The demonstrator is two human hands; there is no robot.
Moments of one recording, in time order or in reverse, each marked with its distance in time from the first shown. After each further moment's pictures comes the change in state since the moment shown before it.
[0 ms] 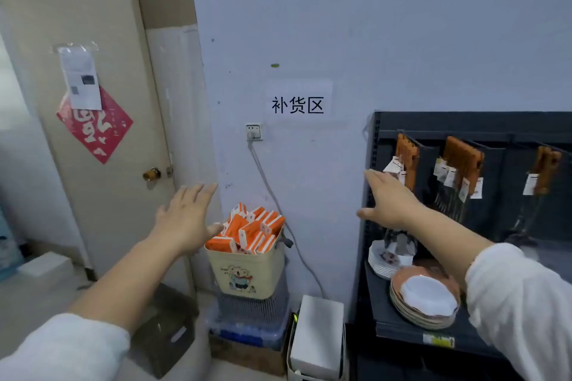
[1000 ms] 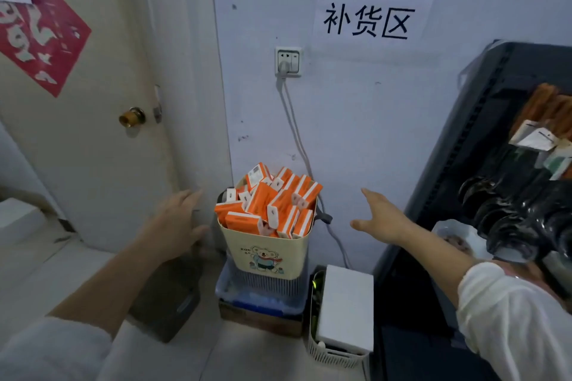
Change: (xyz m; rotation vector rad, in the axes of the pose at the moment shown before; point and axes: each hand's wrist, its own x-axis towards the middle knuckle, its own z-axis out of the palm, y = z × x) left_hand 0.227 -0.231 0.214 -0.180 -0.232 0.018; right_hand 0.226 -0.131 0.232 0.317 -0.333 0.205
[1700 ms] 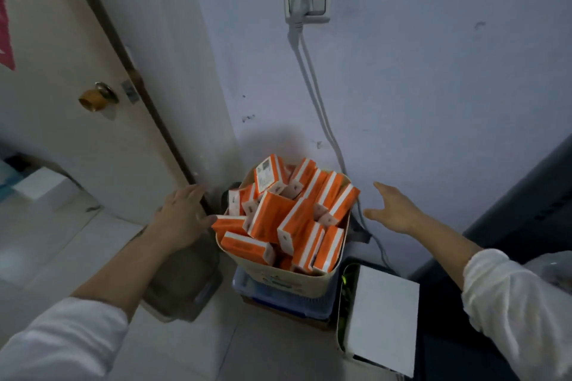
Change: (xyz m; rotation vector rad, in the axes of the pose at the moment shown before) left_hand 0.216 -0.023 0.086 0.083 -0.156 -0.176; right_hand 0.270 0.048 0.051 0.120 -0.194 0.051
